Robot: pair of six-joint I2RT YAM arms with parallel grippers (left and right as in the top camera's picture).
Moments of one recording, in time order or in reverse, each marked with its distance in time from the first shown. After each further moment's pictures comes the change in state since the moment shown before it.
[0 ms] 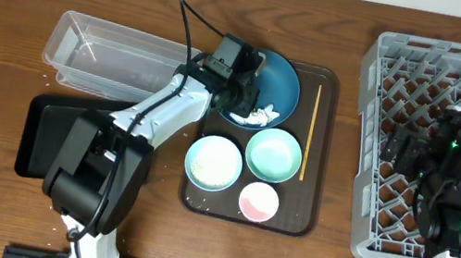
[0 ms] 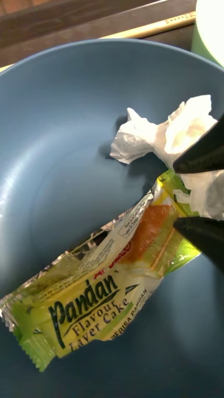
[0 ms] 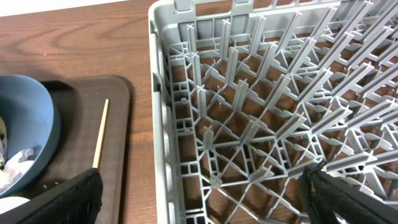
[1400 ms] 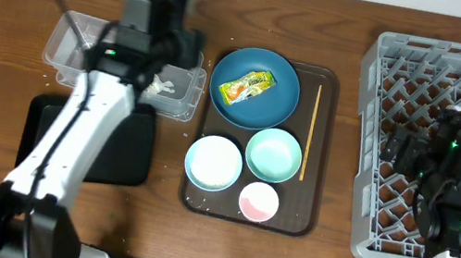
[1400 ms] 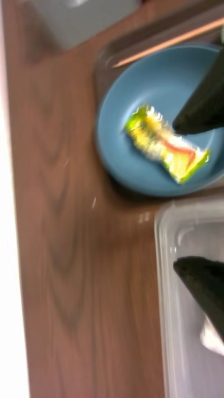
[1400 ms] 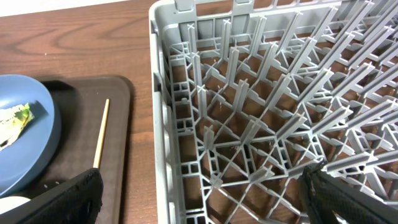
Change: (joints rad) left arm 0.237 -0.331 0.000 -0.015 -0.034 0.098; right arm 0.000 0.000 0.000 0.000 -0.002 0.000
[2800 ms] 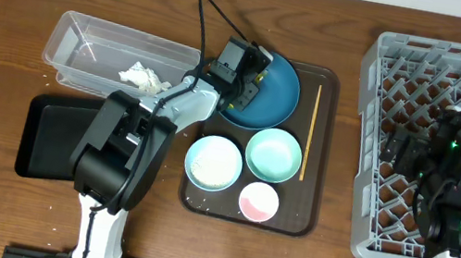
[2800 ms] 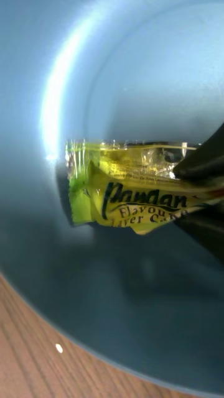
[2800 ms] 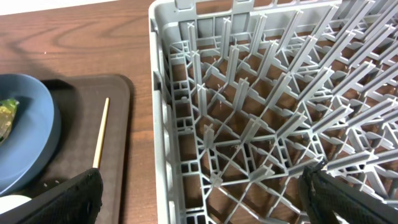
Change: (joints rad) left arm -0.233 0.482 0.000 0.293 -0.161 0.216; right arm 0.000 0.000 0.000 -0.005 0.000 0.000
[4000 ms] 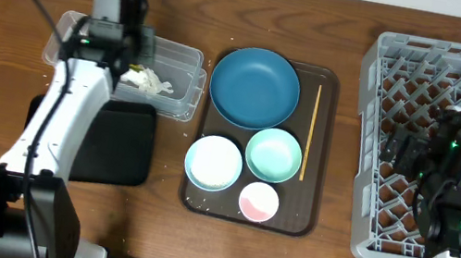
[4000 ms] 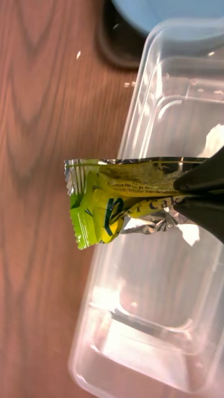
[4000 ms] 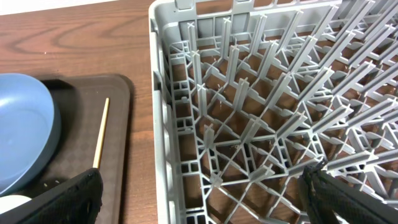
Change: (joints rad) left arm 0.427 -0.441 0.000 -0.385 -0.092 -0.261; right arm 0.000 0.000 0.000 0.000 0.000 0.000
